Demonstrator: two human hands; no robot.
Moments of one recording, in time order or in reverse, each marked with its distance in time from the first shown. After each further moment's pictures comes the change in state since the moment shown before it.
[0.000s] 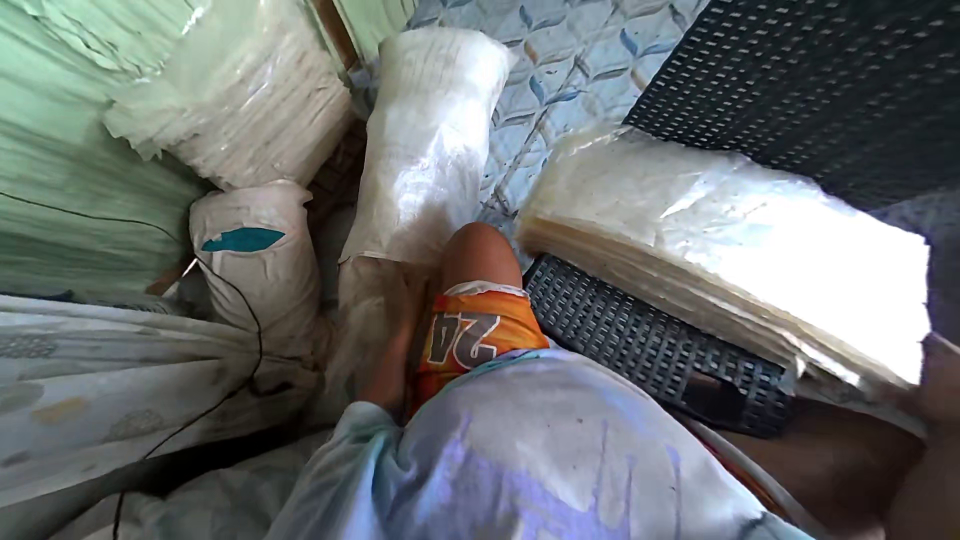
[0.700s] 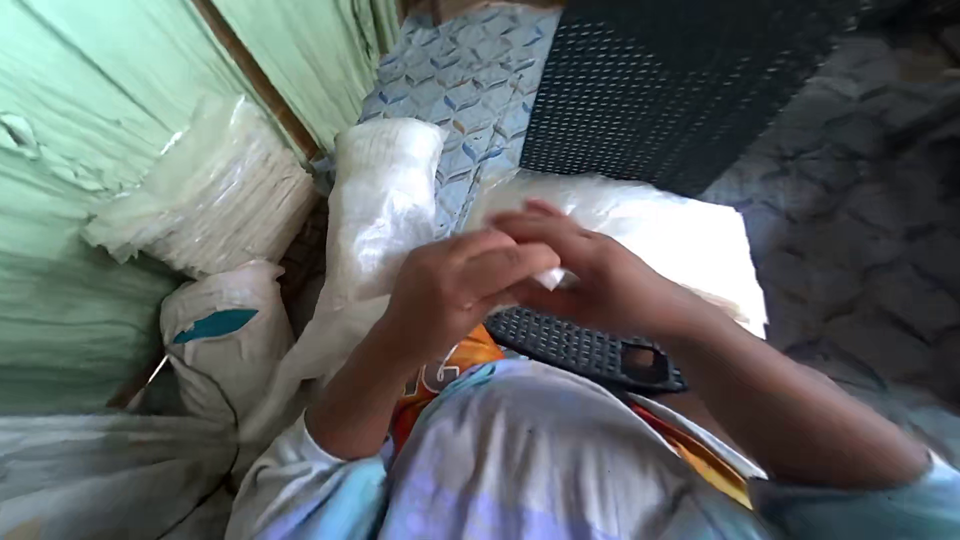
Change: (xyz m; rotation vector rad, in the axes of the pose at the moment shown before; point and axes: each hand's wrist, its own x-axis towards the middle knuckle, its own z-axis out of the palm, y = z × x) left_hand -0.202 0.263 -0.133 -0.287 -0.053 1.704; right_hand -0.229 -0.218 0.257 -0.321 -0.697 -1.498
